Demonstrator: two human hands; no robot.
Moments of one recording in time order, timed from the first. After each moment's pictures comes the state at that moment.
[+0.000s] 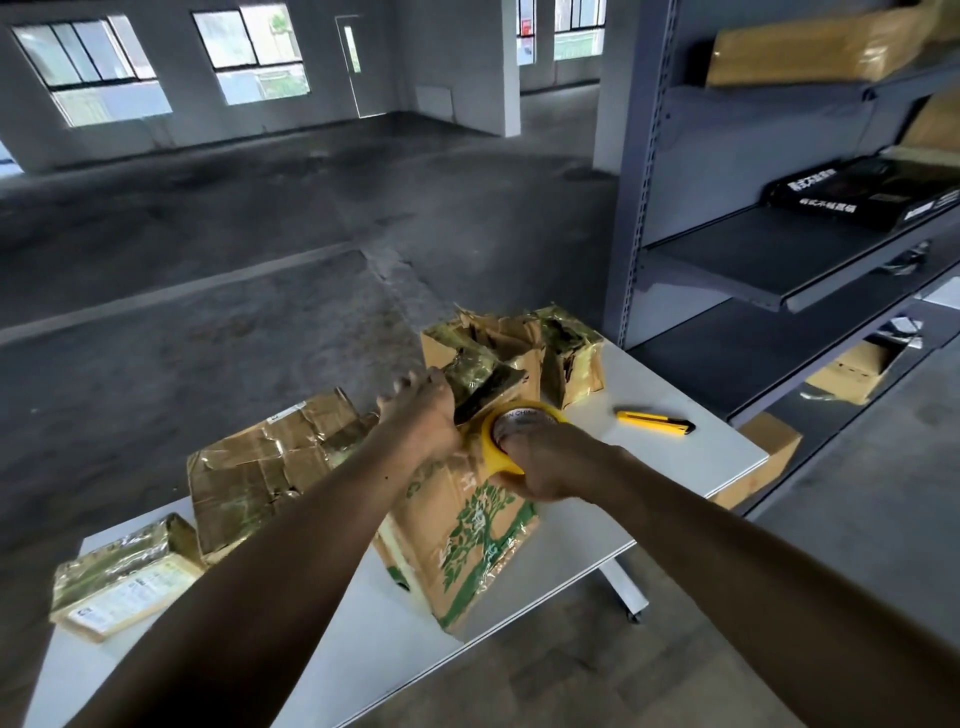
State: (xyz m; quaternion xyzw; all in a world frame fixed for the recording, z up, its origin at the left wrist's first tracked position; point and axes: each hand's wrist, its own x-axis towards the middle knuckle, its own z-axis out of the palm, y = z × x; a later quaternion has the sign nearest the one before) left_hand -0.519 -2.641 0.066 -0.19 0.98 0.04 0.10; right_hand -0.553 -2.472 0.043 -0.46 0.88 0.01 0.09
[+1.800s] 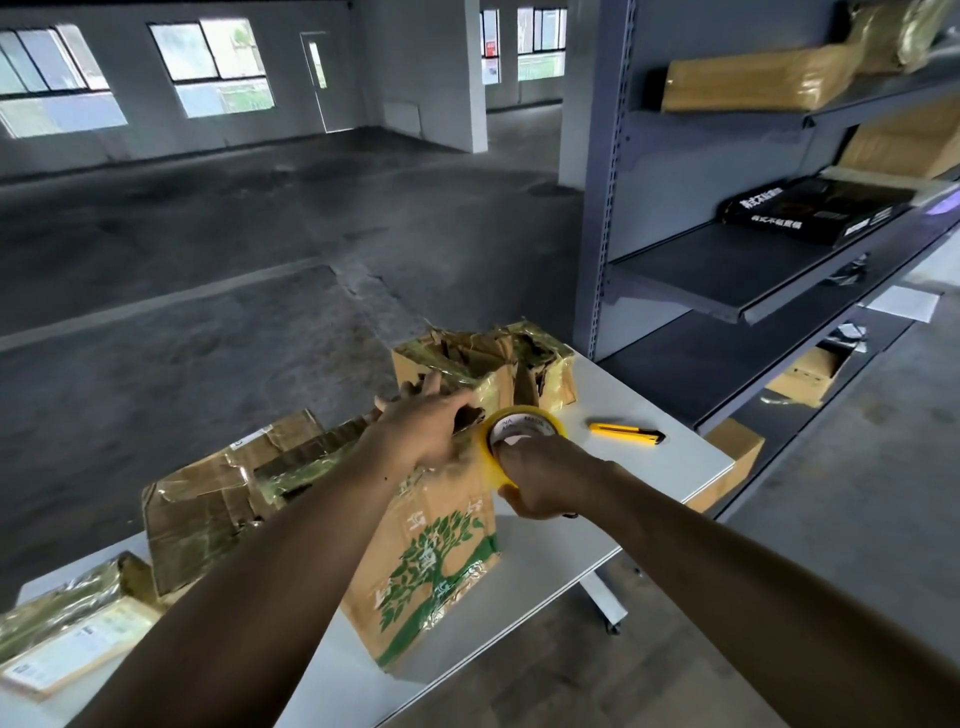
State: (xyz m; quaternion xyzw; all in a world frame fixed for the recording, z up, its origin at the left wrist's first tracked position) left_hand -0.544 -2.630 0.071 -0.06 0.99 0.01 0.12; right_hand -0.557 -2.453 0.051 -0.43 0.90 0.05 0.06
